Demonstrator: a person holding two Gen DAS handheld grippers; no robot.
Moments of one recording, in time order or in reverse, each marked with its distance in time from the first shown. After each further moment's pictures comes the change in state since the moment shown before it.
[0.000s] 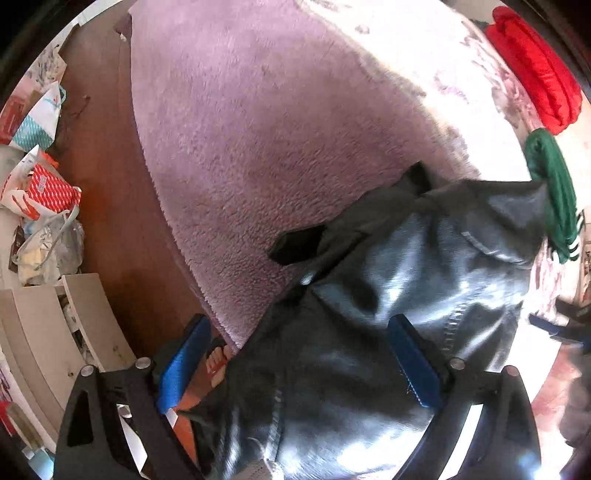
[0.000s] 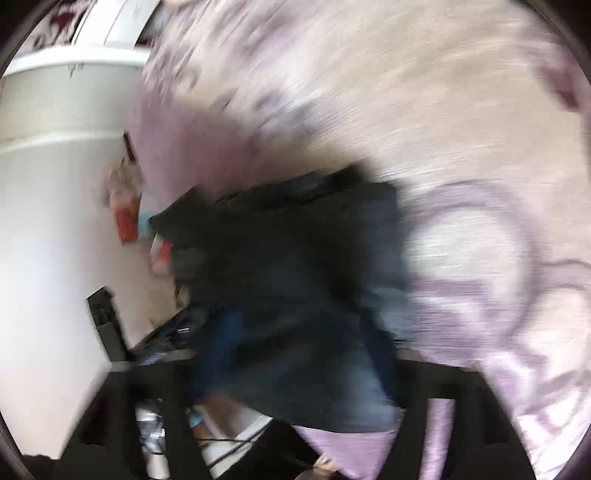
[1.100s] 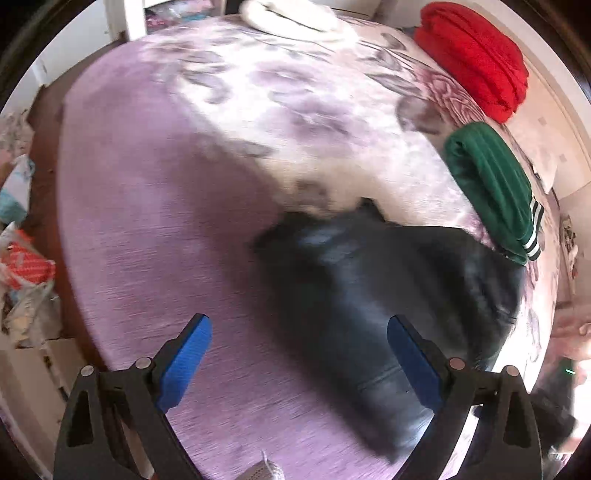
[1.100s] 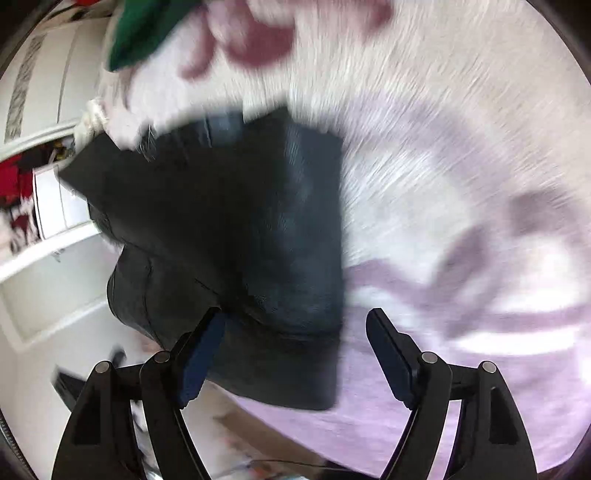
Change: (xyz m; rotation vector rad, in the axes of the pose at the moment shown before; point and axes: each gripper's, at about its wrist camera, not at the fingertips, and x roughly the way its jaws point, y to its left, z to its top) left arm -0.007 -0.151 0.026 0.163 -0.165 -0.058; right arm -0.102 -0.186 -0.080 0.529 -0.302 0.035
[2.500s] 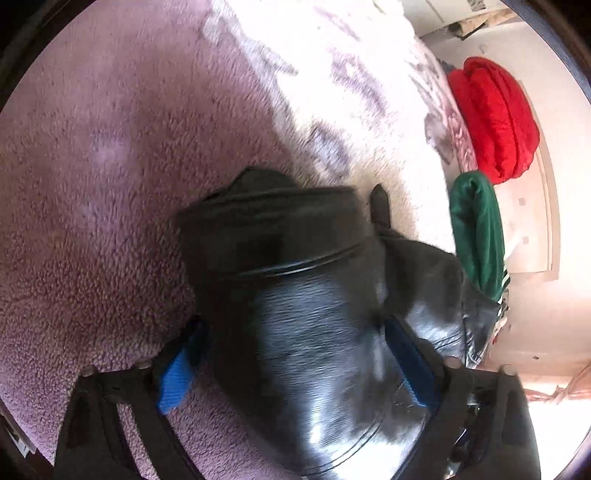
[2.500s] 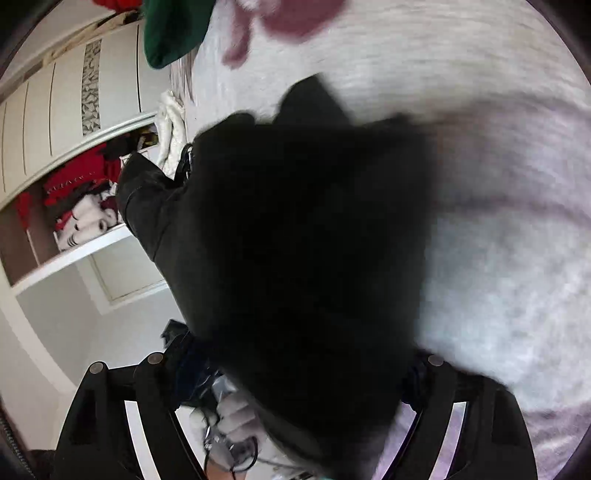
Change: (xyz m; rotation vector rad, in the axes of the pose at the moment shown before) left arm 0.070 0.047 -0.019 -0.345 0.059 -0.320; right arm 0.172 0.059 -0.007 0.004 0.136 0.541
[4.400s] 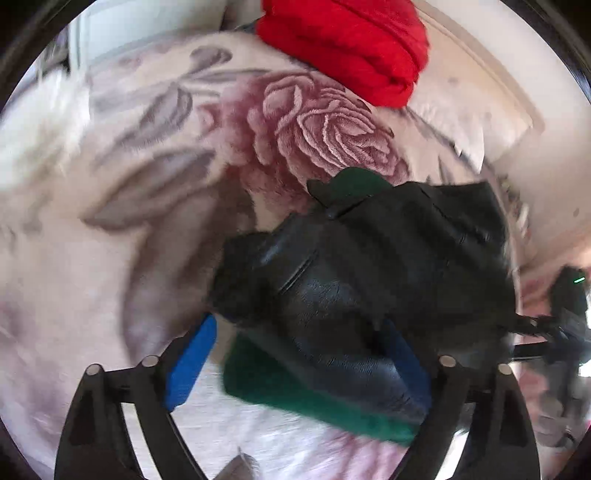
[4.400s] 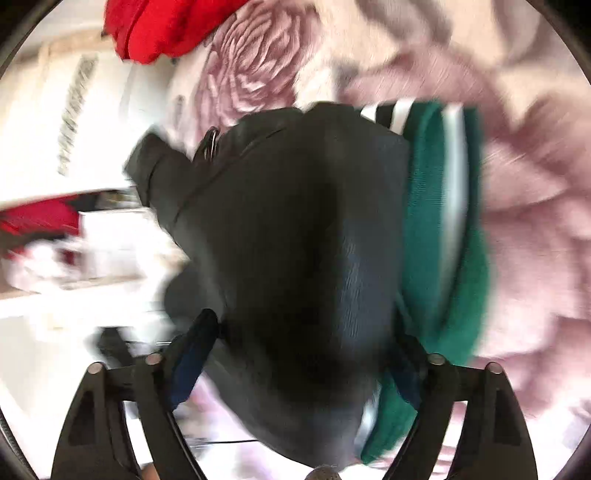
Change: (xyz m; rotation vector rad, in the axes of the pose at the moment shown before) left arm 0.147 -0.370 0.153 0.750 -0.006 0.103; right arm -0.198 0.242 0.338 -0.183 -0.236 -0.501
